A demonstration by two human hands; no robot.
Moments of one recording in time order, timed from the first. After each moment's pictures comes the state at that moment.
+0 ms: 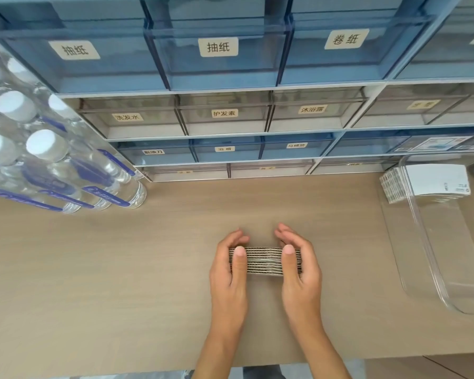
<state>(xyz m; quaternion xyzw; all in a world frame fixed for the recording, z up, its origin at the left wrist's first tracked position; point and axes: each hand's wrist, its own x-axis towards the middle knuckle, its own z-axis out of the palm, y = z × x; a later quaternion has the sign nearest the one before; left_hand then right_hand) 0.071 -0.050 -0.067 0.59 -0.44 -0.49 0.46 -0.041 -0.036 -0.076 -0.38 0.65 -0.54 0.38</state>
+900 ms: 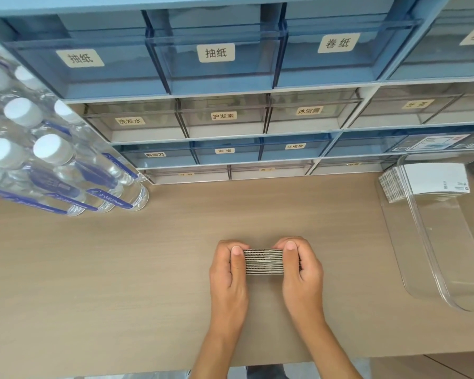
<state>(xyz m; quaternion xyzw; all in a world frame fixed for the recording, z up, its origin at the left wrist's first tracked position) 0.075 -0.051 -0.065 0.59 -0.47 -0.46 0.46 -0.043 -0.041 -0.080 -0.40 0.67 -0.51 0.35</state>
